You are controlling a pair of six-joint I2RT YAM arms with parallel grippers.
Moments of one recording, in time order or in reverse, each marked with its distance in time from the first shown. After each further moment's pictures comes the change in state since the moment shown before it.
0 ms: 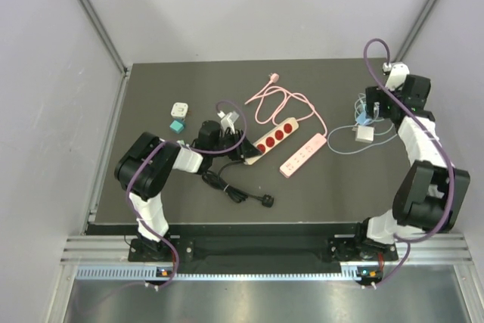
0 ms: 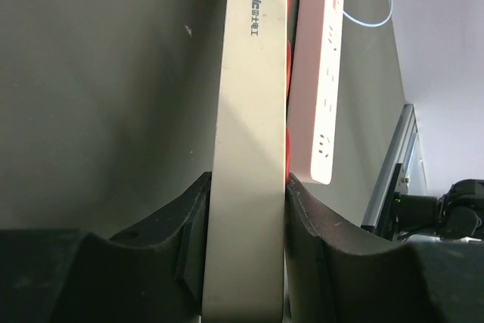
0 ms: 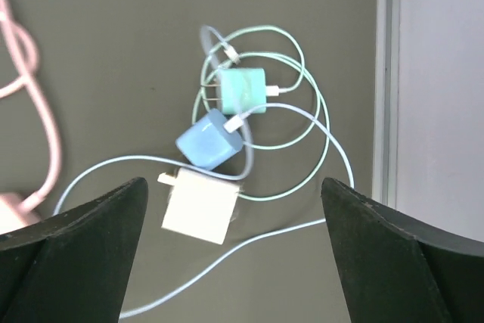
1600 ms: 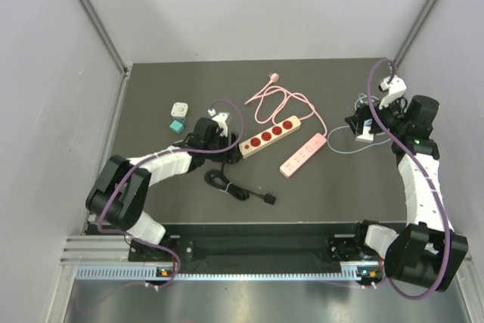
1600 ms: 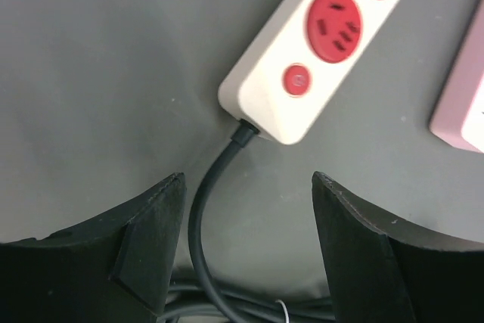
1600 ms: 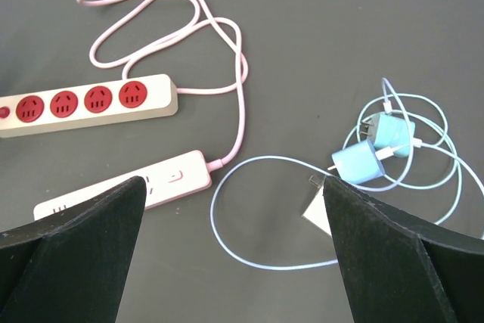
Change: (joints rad) left arm -0.018 -0.299 0.050 -0.666 -0.423 0.380; right arm -0.003 -0.436 -0.240 0.000 -0.472 0.058
